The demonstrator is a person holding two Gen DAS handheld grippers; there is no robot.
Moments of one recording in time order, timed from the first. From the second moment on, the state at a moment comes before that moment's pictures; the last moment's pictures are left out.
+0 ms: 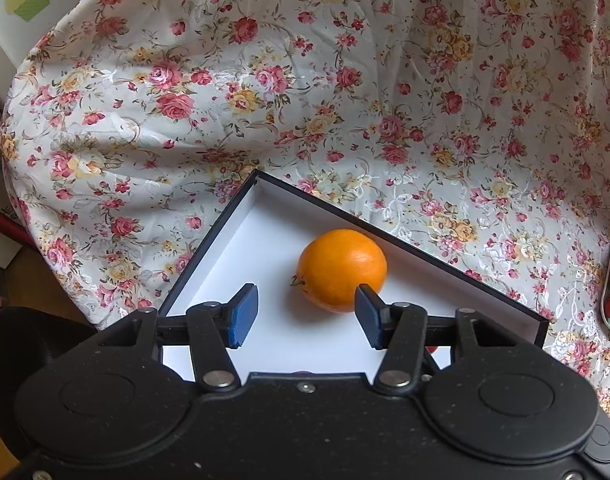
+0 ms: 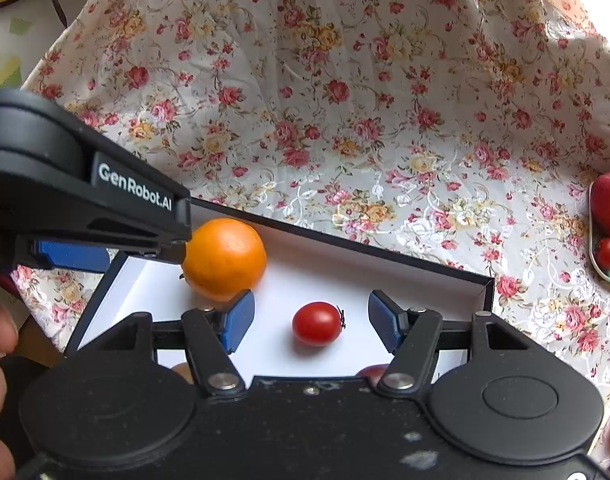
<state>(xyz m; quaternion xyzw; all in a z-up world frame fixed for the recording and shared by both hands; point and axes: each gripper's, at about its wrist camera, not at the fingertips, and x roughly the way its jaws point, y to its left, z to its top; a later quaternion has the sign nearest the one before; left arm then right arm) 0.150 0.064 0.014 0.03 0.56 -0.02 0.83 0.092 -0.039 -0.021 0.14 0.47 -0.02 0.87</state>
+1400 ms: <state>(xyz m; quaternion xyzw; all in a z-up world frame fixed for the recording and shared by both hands) 0.150 0.051 -0.001 0.04 0.61 -0.06 0.79 0.094 -0.065 -0.034 0.17 0.49 -0.05 0.86</state>
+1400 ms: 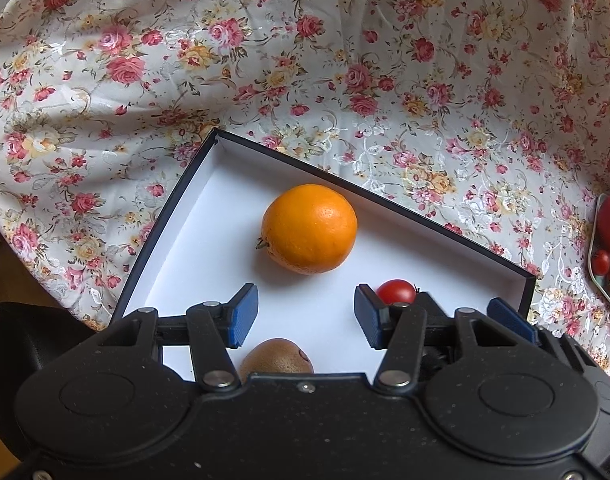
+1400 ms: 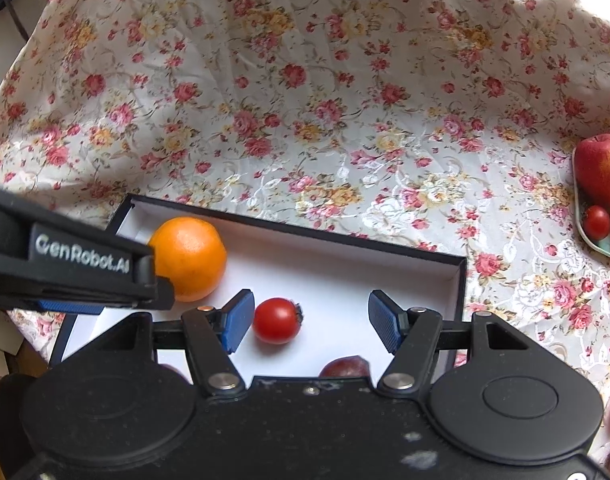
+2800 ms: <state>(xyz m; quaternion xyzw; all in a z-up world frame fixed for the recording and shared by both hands) 0.113 -0.041 0.022 0.09 0.58 -0.15 0.80 0.021 -0.211 -0.035 0.22 0.49 -0.18 0.82</state>
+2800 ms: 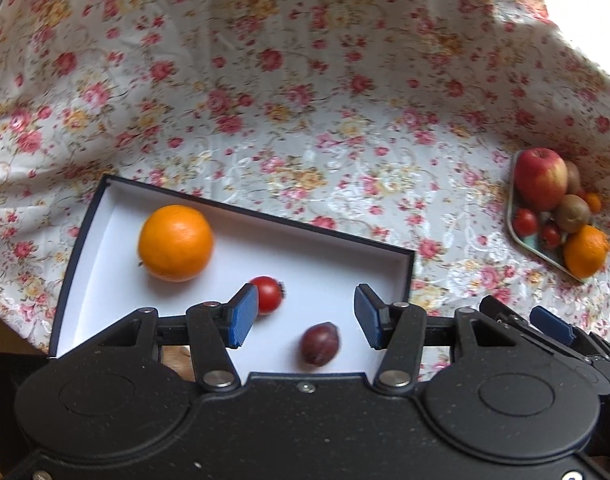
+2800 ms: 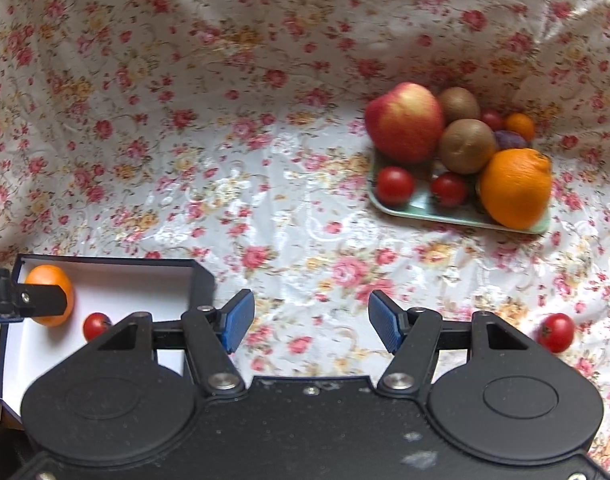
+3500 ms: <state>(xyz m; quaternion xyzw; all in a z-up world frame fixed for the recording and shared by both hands) 0.063 -0.124 0.025 0.13 0.57 -0.23 0.78 -0.050 -0.285 -0.048 0.23 0.52 -0.23 0.79</state>
